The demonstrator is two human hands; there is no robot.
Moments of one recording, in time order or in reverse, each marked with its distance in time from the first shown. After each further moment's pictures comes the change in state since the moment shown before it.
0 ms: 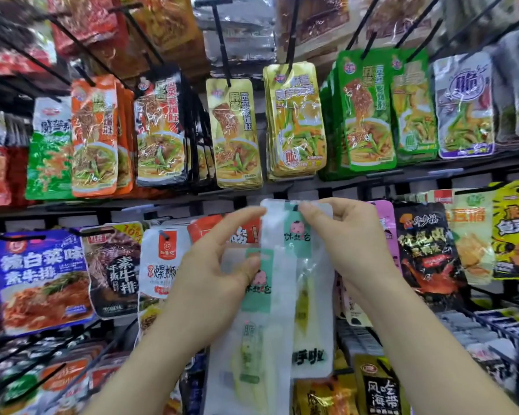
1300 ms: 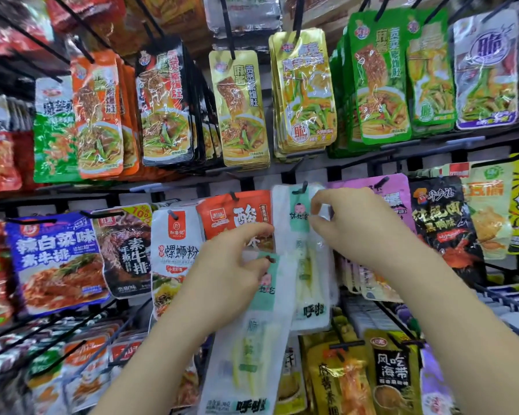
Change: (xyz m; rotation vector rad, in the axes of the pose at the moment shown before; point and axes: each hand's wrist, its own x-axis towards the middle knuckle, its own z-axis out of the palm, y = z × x) left_hand -0.001 -0.016 0.001 0.434 -0.076 -0.068; right_hand 0.005 -0.003 -0.013 -1.084 -0.242 -0.185
